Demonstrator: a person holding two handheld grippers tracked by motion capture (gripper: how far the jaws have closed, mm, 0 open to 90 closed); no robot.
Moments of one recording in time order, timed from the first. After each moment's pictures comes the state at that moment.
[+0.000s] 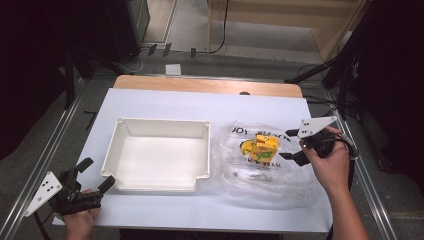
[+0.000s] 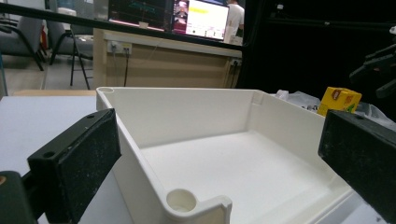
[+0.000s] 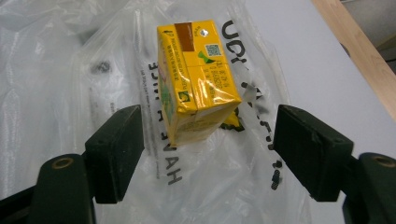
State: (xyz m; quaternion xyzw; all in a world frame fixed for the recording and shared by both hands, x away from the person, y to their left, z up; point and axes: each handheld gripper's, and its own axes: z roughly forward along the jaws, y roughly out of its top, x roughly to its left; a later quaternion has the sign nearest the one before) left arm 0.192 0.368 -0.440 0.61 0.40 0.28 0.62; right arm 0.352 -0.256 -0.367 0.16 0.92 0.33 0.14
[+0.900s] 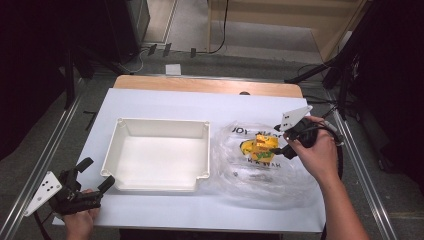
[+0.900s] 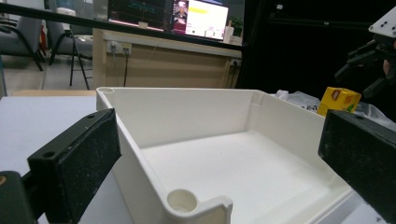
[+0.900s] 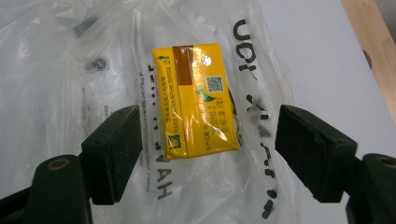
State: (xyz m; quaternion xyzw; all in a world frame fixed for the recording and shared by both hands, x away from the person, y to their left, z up) left arm 0.193 0.368 -0.441 0.61 0.40 0.28 0.63; right arm 0.377 -0.219 -0.359 0.12 0.95 0.27 0.12
